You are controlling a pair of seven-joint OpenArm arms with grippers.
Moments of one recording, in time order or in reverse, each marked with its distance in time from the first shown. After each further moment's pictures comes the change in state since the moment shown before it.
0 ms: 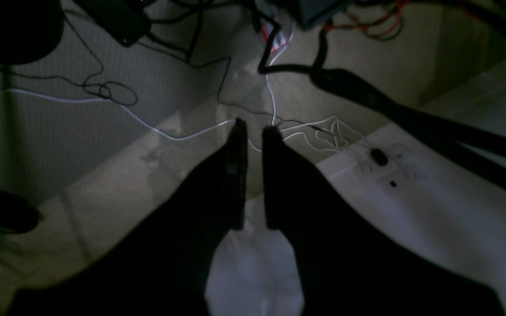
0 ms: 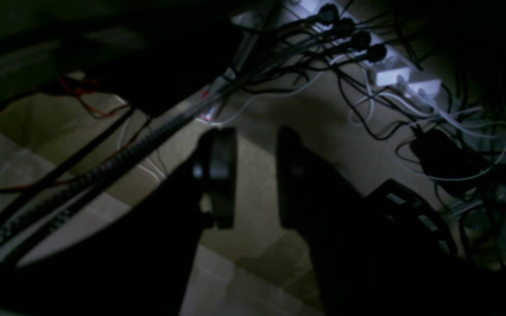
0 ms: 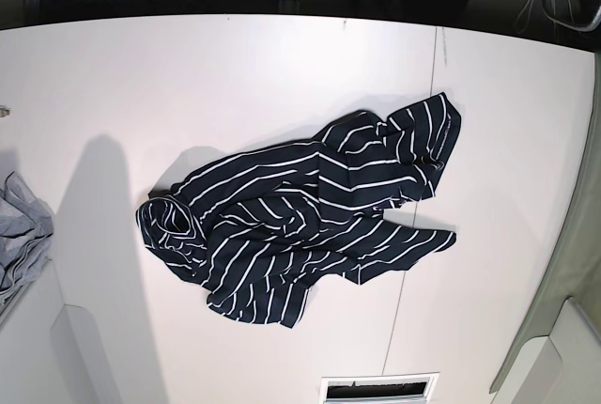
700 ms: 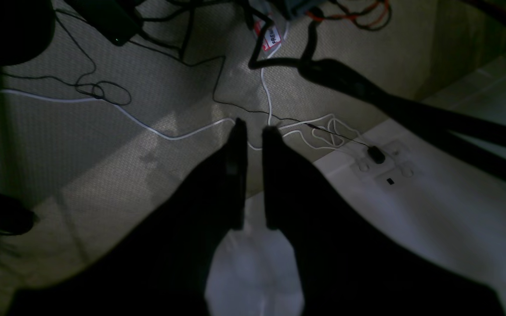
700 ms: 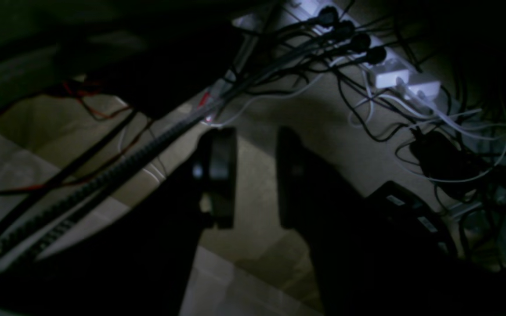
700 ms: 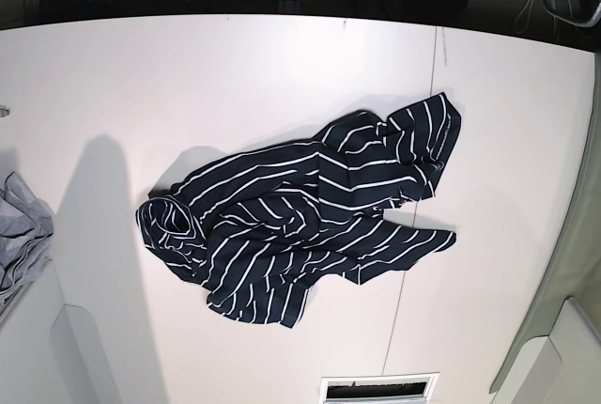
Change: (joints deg) left arm 0.9 0.0 0.0 0.7 0.0 0.0 -0.2; right arm 0.0 0.0 0.0 0.4 0.0 0.0 0.0
